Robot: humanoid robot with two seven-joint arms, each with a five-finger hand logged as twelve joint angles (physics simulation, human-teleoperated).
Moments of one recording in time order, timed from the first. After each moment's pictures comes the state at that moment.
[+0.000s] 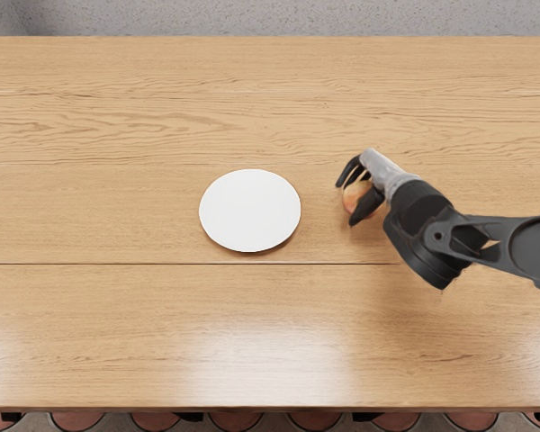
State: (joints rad) left arm -0.05 0.00 0.07 -0.10 -0.10 -0.12 -0.04; right arm 1.20 -0.46 -0.10 1.49 -0.81 -0.61 -0.61
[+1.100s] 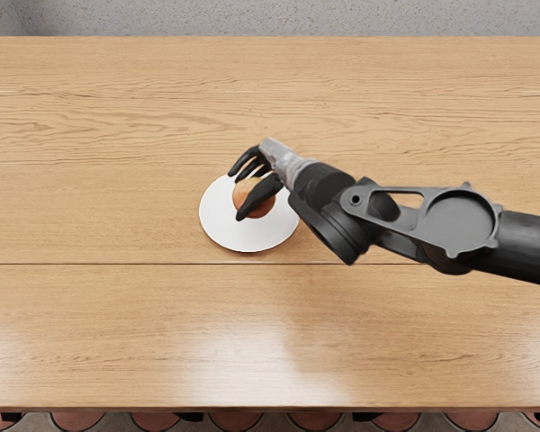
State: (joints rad) left arm -0.05 0.00 0.07 -0.10 -0.10 -0.12 -0.04; right arm 1.19 -0.17 0.17 1.37 -0.61 -0.55 -0.58
